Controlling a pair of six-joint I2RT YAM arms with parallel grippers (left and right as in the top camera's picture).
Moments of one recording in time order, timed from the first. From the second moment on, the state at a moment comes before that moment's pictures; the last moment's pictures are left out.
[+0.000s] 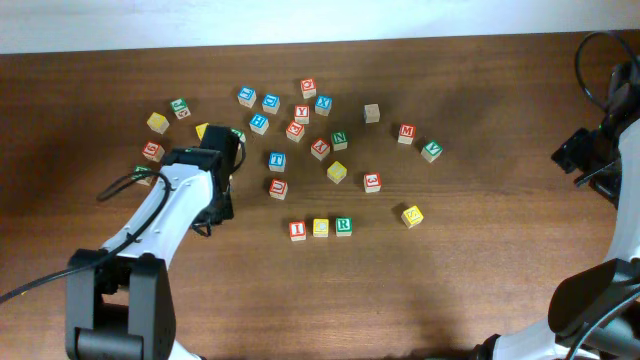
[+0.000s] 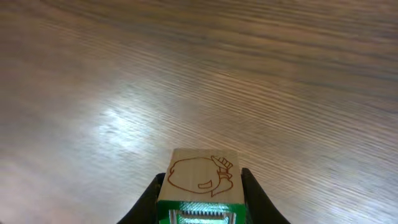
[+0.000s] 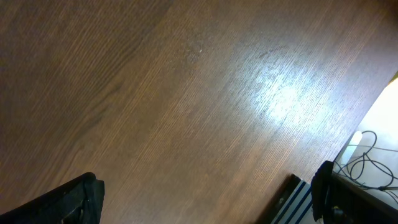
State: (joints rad) left arm -0.18 1.75 1.18 -1.02 -0.40 -0.40; right arm -0.41 1.74 1.73 -1.46 0.31 0.55
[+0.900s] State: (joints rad) left arm 0.08 1.63 1.13 -0.88 -0.21 -0.46; right arm -0.41 1.74 1.73 -1.46 0.31 0.55
